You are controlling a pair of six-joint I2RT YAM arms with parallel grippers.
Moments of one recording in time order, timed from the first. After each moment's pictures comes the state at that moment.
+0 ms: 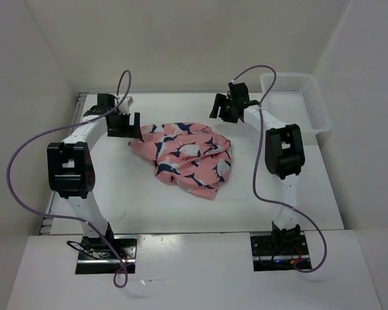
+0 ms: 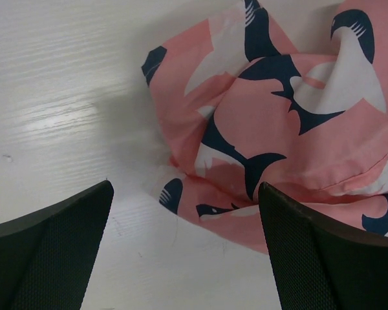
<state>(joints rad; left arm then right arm) 0.04 1.85 1.41 -0.52 0.27 0.07 0.26 2.16 1.75 -0.28 -0.15 0.44</state>
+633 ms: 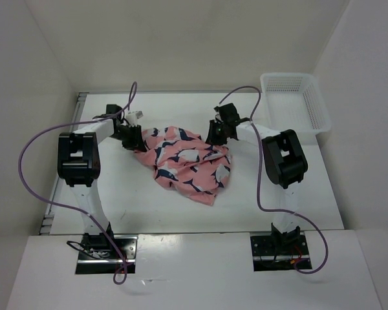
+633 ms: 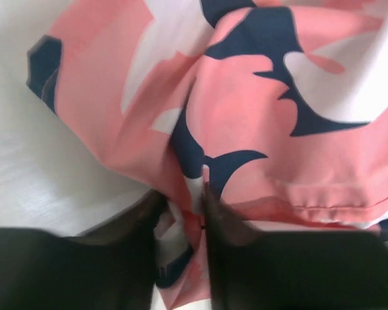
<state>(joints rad) 0.04 2.04 1.42 -0.58 0.57 0.07 0.38 2.05 1.41 -0.27 -0.27 0.44</state>
